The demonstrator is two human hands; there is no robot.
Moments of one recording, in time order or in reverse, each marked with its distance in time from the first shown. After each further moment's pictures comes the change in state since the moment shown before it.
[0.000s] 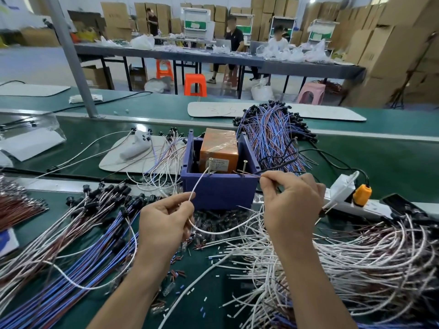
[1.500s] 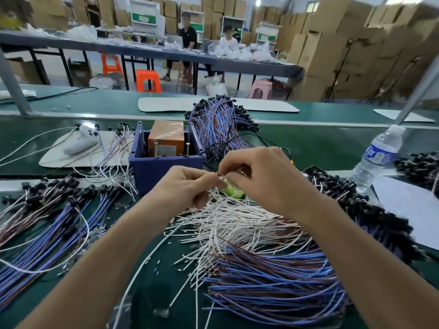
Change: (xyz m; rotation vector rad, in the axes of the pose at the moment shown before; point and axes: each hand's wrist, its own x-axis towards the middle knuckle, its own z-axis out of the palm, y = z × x) left_hand -0.050 0.067 0.062 0.203 -0.827 0.055; right_hand 0.028 -0.015 -0.142 0.006 -0.676 -0.349
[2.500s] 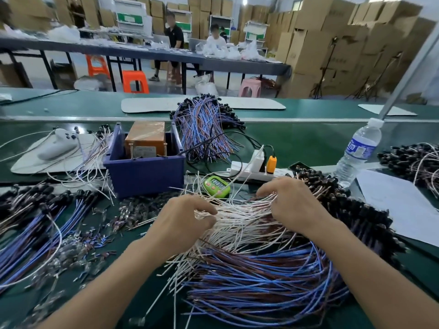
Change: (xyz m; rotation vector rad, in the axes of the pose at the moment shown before) left_hand 0.014 -0.062 0.052 0.663 0.138 0.080; right_hand -0.067 0.108 0.010 -0.174 -0.055 0.417
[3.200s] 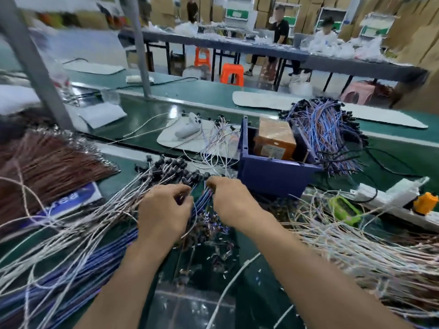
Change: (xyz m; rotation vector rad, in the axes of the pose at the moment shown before) left_hand -0.086 -0.163 -0.128 0.252 0.676 -0.499; right_hand 0.084 -0.300 0.165 0.121 -0.402 -0.289
